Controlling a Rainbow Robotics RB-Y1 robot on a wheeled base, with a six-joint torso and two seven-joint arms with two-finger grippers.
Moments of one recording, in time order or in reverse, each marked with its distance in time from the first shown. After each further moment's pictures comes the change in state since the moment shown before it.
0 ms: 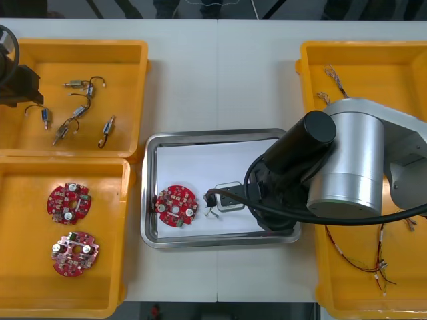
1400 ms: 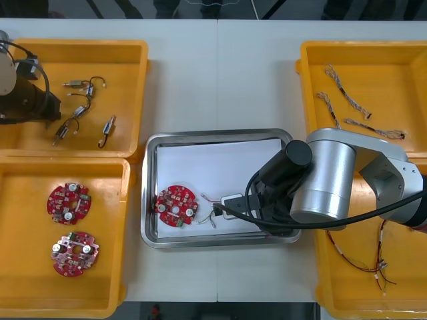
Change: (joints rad) right arm -0.001 0.000 0.160 0.190 0.086 -0.184 0.063; left arm -0.008 -0.089 -0.156 0.269 -0.059 -0.368 -0.157
